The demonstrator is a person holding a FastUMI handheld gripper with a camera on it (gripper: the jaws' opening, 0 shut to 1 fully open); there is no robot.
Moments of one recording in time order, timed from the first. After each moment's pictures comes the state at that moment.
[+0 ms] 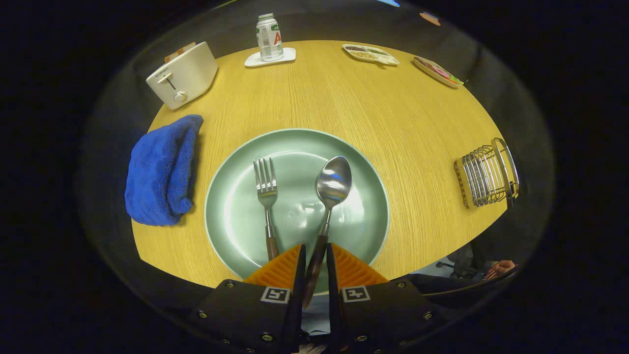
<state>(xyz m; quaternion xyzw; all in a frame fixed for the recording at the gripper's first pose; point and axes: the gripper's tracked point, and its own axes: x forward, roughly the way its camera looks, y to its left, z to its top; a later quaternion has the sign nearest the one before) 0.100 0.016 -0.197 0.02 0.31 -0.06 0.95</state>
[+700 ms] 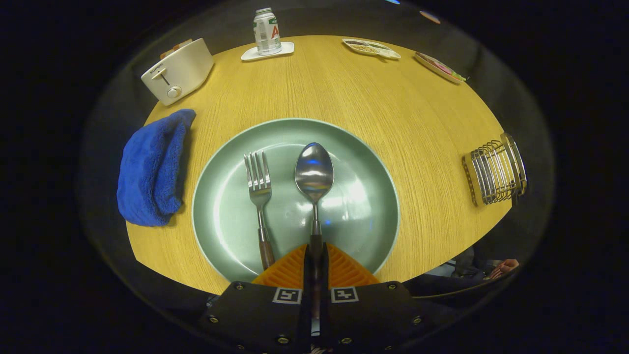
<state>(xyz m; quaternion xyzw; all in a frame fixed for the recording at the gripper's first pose) 0.113 0.015 -0.200 0.02 0.30 -0.06 0.95</state>
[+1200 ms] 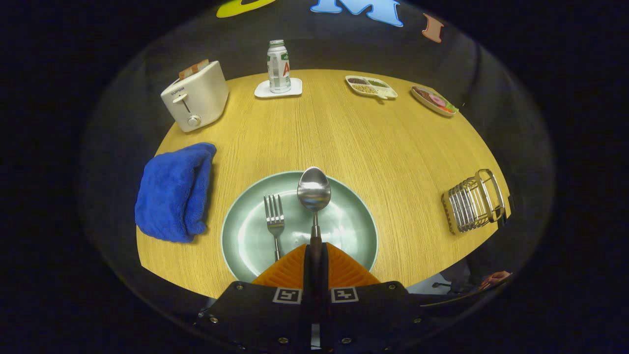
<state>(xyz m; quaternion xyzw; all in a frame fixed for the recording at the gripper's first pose) 0.097 0.013 -0.129 -0.02 0.20 -0.07 0.98</state>
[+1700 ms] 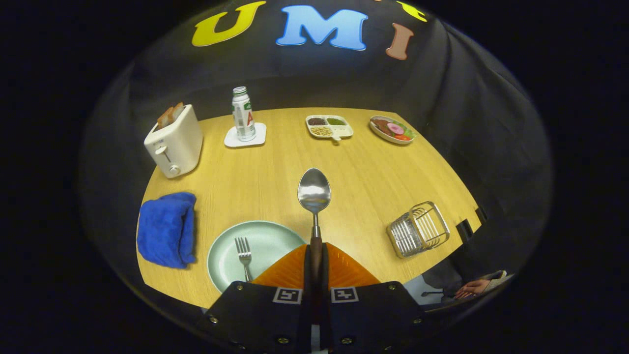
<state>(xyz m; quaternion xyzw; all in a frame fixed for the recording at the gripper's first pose) 0.057 -0.064 -0.049 0.02 0.11 -0.15 0.98</state>
